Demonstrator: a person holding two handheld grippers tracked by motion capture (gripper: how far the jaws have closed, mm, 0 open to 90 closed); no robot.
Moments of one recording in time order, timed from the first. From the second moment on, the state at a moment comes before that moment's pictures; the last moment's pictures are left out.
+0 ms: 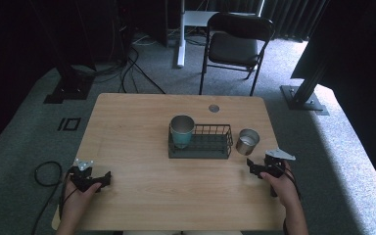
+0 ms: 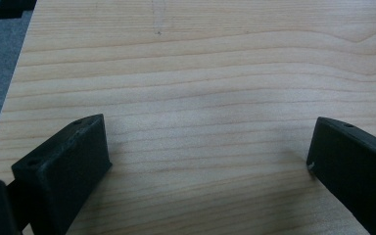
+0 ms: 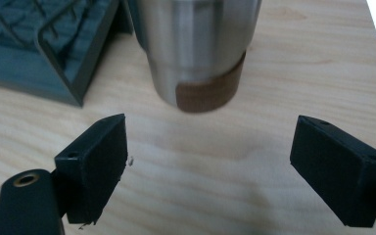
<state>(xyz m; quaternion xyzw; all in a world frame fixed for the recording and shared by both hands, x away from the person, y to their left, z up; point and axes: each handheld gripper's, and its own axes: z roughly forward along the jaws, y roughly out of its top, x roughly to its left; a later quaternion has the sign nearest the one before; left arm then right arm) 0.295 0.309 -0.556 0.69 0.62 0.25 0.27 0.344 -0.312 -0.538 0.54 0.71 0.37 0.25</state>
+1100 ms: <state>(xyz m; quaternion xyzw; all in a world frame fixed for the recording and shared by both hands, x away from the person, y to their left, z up) 0.295 0.309 -0.556 0.69 0.62 0.25 0.28 0.388 -0.292 -0.515 0.52 0.69 0.42 0.28</state>
